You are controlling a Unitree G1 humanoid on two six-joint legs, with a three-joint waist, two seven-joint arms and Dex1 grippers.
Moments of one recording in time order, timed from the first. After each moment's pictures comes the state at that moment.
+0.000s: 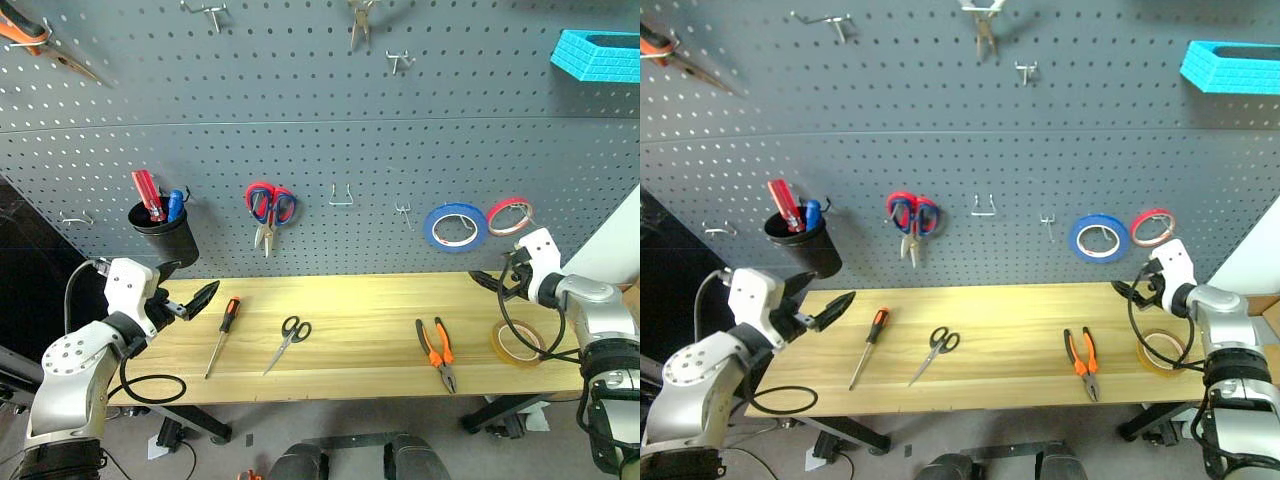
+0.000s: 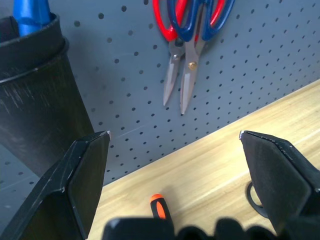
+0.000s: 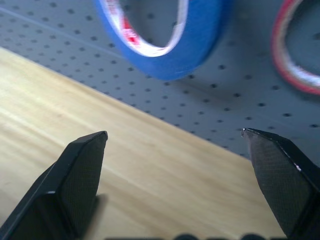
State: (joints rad) left arm -0.02 0.65 0.34 0.03 -0.35 0.19 -0.72; right arm -0.53 -0.68 -0.10 0.69 0.14 0.19 0.85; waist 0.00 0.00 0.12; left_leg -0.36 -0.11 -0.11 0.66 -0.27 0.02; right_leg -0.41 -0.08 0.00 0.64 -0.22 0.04
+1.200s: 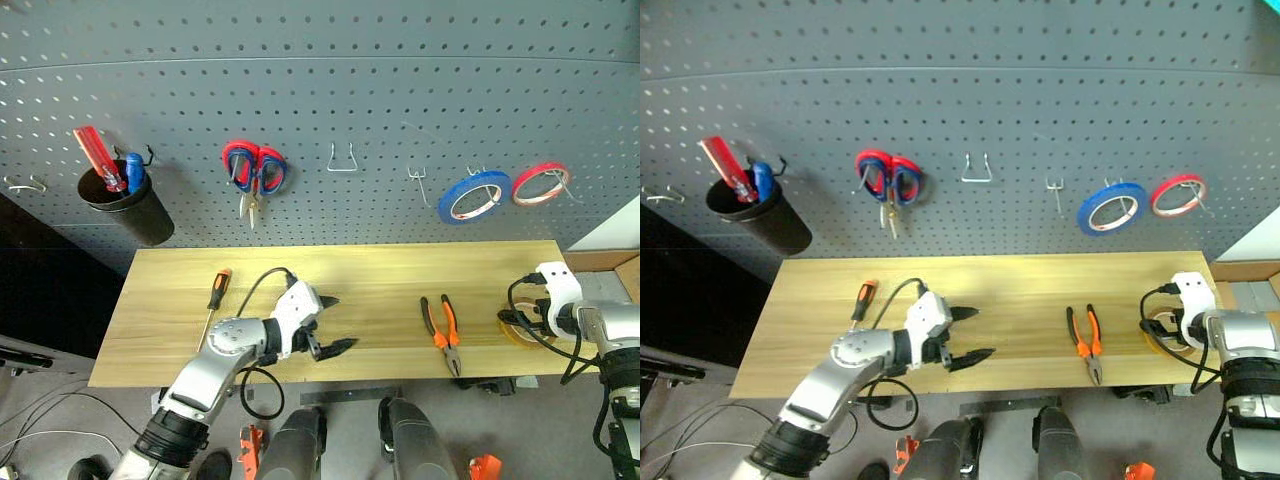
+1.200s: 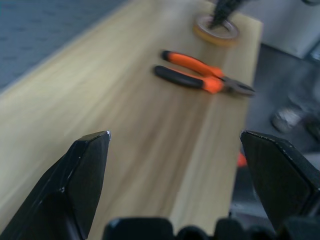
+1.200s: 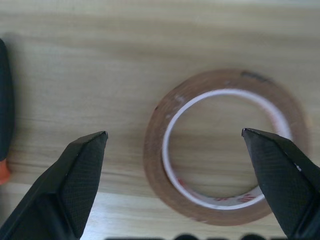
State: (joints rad) left arm -0.21 0.43 -0.34 -0.12 -0.15 0.30 -0.86; right arm -0.45 -0.72 -0.10 0.44 0.12 0.94 0.64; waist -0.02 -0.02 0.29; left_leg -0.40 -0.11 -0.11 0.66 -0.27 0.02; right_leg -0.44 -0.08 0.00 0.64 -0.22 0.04
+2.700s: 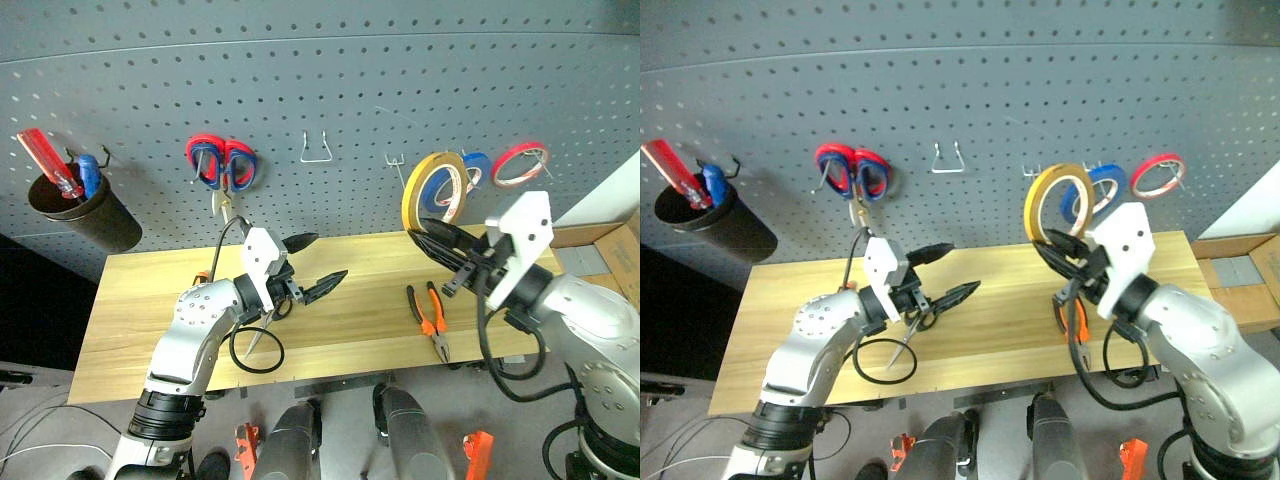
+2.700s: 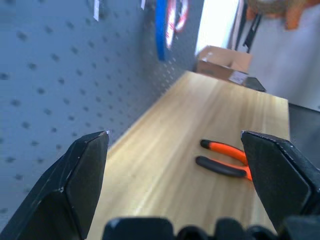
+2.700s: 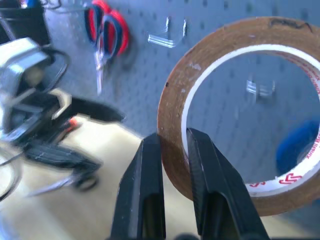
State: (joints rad) left arm -0.29 0.42 -0.03 -0.18 -0.33 0.24 -0.82; right arm -0.33 -0.49 -0.09 -0.84 0.51 0.94 0.36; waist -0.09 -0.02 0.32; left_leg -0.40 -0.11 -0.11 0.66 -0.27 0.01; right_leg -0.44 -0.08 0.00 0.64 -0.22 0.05
